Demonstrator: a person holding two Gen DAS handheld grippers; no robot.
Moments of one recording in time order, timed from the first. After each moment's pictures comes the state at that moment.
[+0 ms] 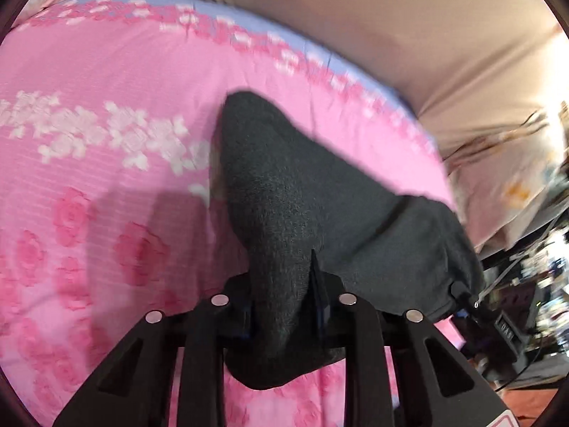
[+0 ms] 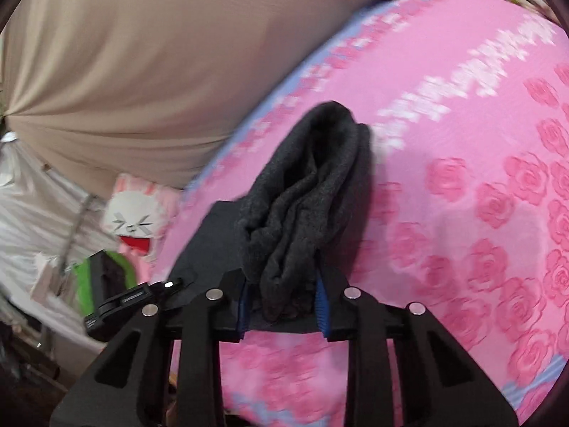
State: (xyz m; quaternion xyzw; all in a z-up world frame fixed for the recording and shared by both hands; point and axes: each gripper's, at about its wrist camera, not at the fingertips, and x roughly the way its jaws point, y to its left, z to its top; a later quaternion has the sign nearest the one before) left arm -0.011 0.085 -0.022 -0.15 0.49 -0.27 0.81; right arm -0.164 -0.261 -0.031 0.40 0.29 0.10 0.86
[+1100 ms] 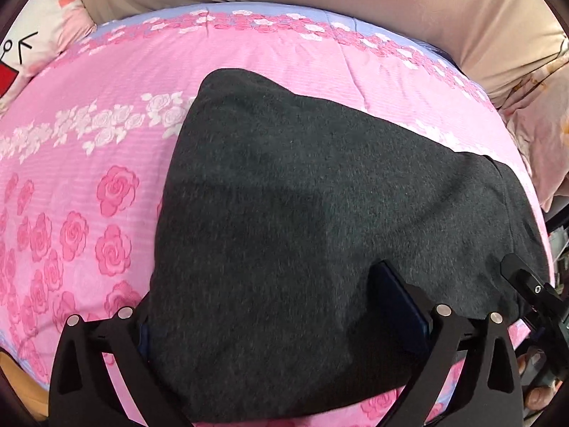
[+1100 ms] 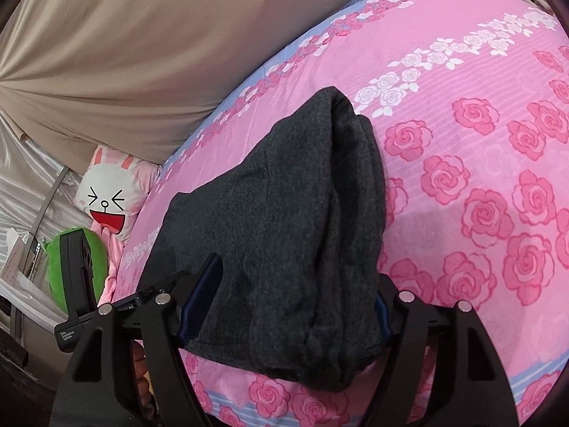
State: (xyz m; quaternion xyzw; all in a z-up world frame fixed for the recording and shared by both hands) left arm -0.033 0.047 -0.061 0.01 0.50 -0.17 0.85; right arm -0.156 -0.203 -0.067 0.36 0.33 0.06 0.87
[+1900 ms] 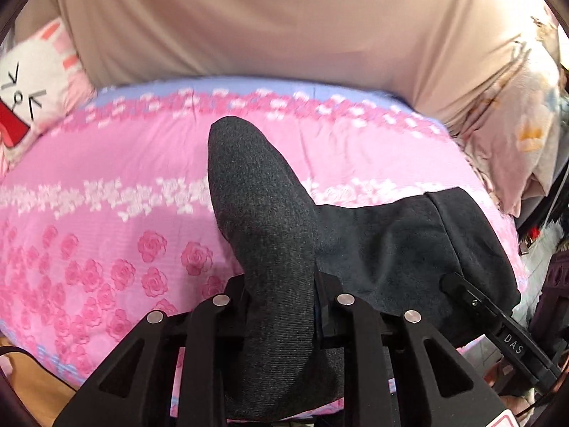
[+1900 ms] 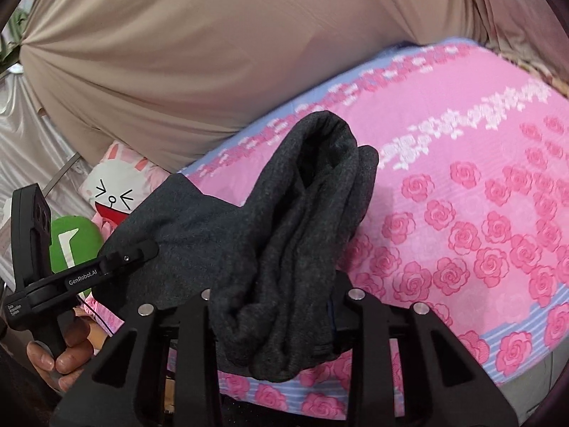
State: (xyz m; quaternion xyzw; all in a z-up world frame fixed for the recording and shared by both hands) left arm -0.096 0.056 0.038 0.02 0.39 -0.22 0.89; right arm -0.209 -0.168 -0.001 0.29 0.26 0.04 0.92
